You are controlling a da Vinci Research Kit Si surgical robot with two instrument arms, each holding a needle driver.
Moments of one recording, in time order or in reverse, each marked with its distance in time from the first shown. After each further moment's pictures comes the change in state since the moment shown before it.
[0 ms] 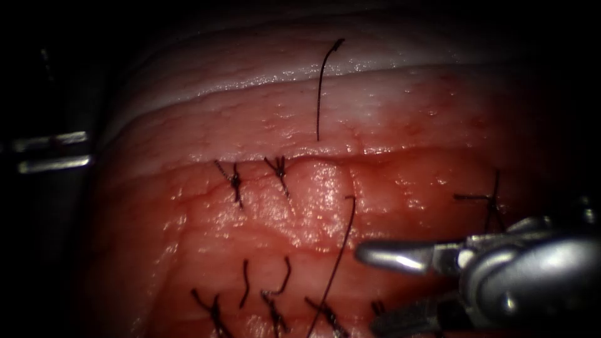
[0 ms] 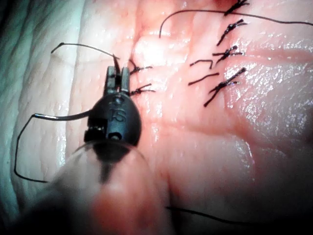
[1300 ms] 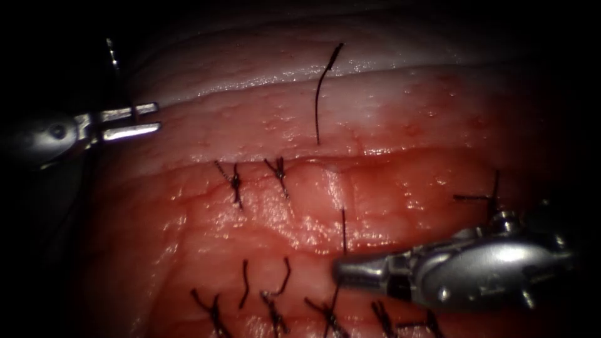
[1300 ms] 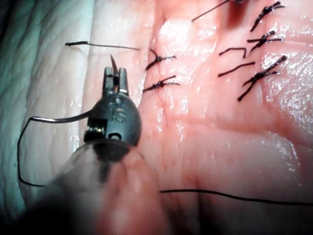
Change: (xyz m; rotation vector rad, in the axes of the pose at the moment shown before) right arm -0.005 -0.006 0.003 0.119 -0.084 -0.025; left arm -0.006 -0.002 0.007 0.054 -0.018 0.018
